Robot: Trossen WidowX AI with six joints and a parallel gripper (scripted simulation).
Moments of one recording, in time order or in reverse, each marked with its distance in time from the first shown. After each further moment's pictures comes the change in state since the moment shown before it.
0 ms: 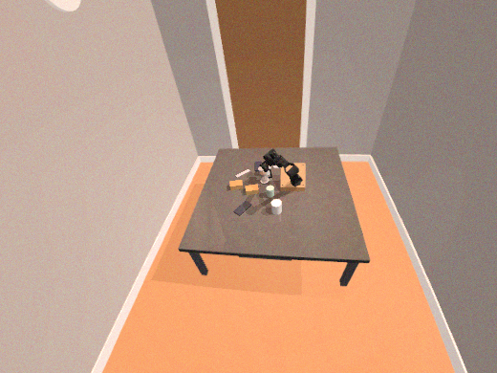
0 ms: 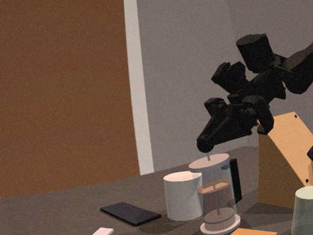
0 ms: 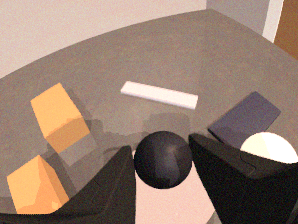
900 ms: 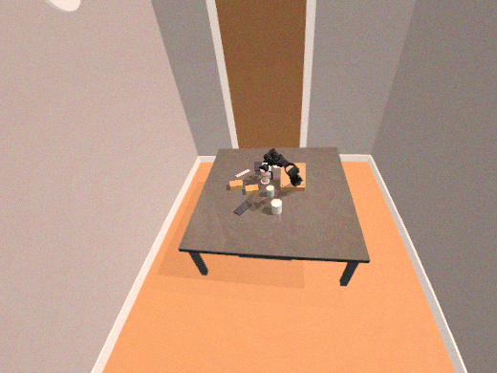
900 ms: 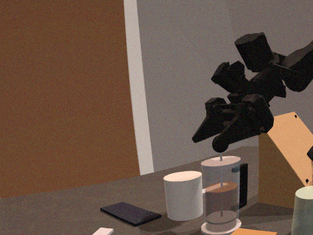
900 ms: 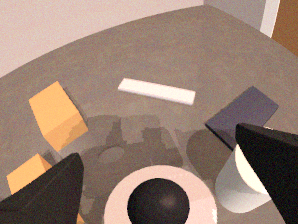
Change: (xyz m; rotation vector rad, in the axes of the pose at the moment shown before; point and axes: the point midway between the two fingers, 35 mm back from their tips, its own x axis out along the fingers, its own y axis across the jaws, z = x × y) arm -0.003 -0.002 0.001 0.013 0.013 -0.006
